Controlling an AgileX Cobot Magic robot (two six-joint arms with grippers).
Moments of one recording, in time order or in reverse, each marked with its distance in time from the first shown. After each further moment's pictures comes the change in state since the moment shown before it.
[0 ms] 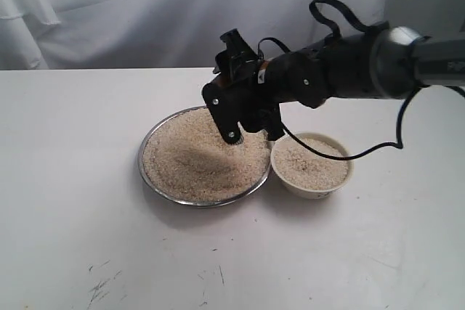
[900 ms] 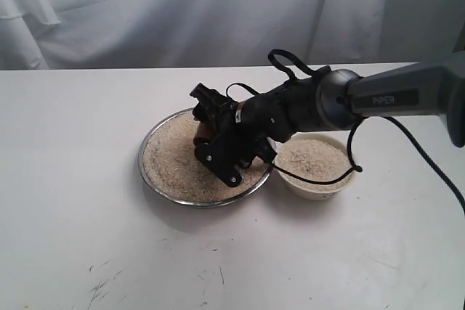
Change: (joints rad) left arm 0.000 0.000 0.000 0.000 0.000 0.000; right arm 0.040 0.183 -0.052 0.003 -0.029 -0.327
